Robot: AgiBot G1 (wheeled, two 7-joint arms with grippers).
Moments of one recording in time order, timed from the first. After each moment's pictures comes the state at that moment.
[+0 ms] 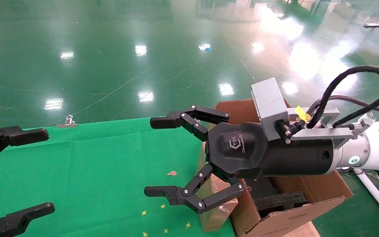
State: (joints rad) left arm -1.07 0.61 0.28 -1.28 0.73 1.50 -0.19; right arm 1.07 -0.61 -0.28 1.28 -0.73 -1.50 0.19
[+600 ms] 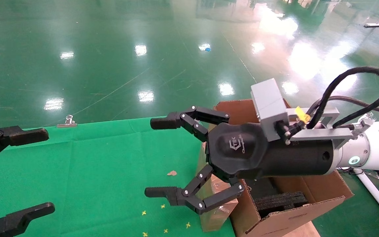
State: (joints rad) left arm -1.07 0.61 0.28 -1.28 0.73 1.50 -0.19; right arm 1.11 -0.62 -0.32 1.30 -0.80 -1.49 0.21
